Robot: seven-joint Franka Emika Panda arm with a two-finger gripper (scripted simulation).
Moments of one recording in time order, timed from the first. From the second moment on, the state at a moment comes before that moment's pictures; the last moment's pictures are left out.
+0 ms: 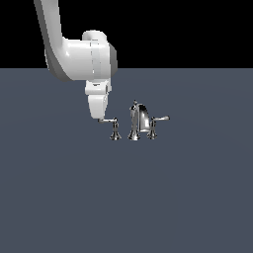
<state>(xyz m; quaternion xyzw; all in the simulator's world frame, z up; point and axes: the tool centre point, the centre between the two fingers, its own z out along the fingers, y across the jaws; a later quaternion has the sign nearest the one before) 0.086 0.101 0.095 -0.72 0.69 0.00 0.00</state>
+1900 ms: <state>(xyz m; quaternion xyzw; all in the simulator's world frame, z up) 0.005 0.066 0.095 -0.73 0.68 0.00 0.00</state>
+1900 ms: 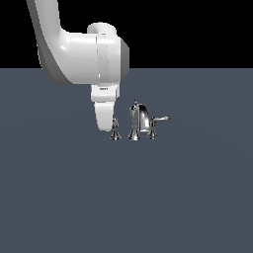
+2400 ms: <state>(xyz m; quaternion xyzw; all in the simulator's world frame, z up) 0.014 0.061 0.095 -0.75 0.66 0.01 0.00</state>
